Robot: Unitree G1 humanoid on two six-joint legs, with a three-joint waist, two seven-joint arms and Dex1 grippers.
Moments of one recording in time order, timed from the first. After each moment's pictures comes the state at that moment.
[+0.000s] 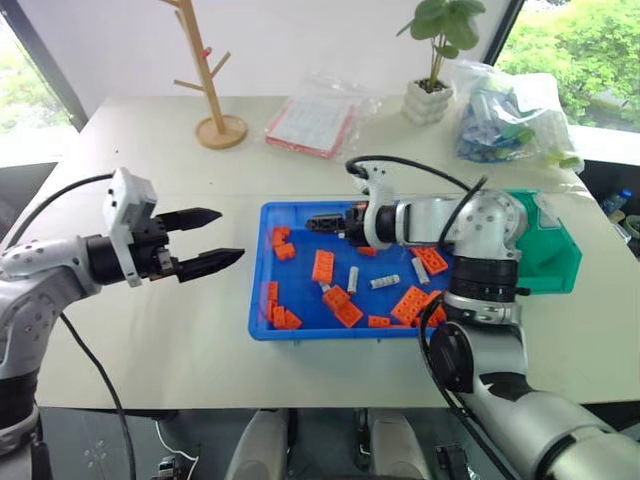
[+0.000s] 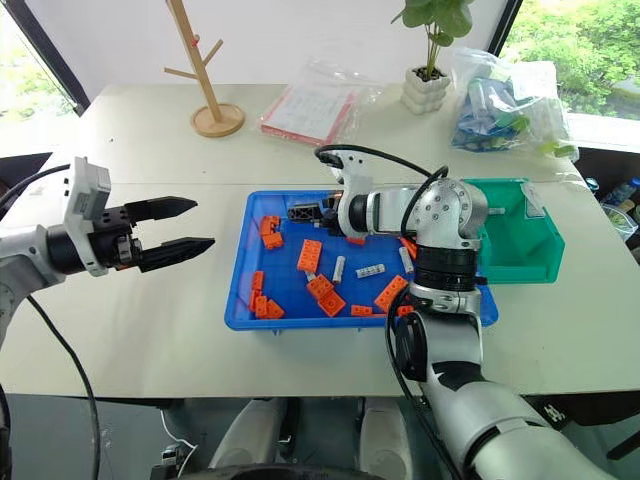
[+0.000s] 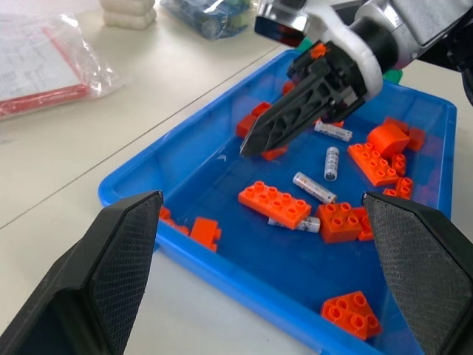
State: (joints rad) left arm -0.30 0.88 0.30 -0.34 -0.79 0.76 -0.96; right arm -0.97 -0.08 -0.32 0.16 0.85 1.61 -0.18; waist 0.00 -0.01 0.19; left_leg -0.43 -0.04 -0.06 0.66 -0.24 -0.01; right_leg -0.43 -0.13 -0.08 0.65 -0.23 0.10
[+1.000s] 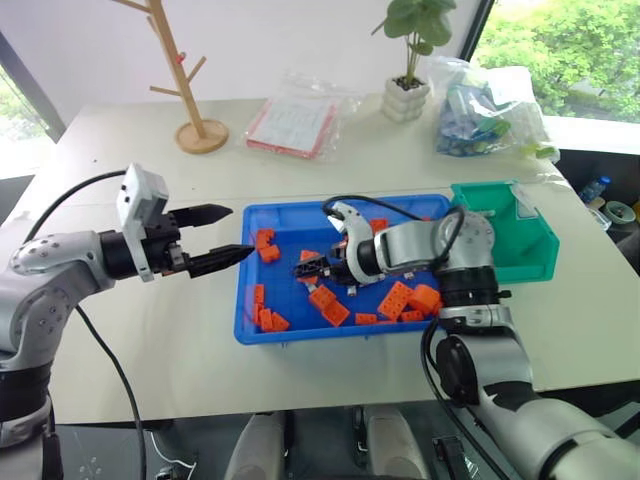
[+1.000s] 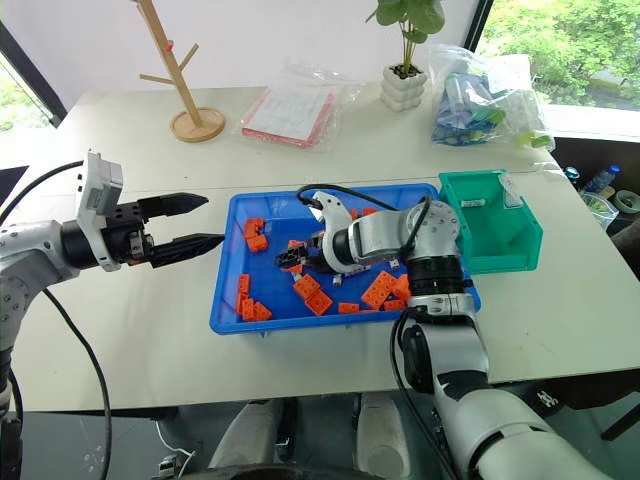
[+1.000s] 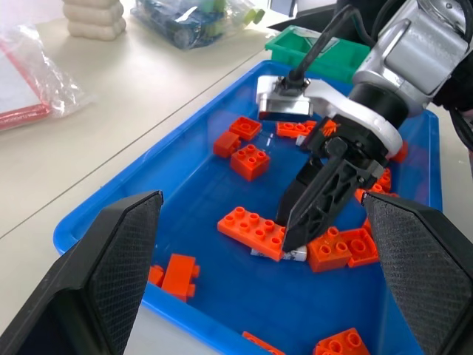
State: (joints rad) left arm -0.32 0.86 0.26 -0.32 -0.79 0.75 -0.93; right arm -0.90 -0.11 -0.18 0.39 1.44 1.60 -0.61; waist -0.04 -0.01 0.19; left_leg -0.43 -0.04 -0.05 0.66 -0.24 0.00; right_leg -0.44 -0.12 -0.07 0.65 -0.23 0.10
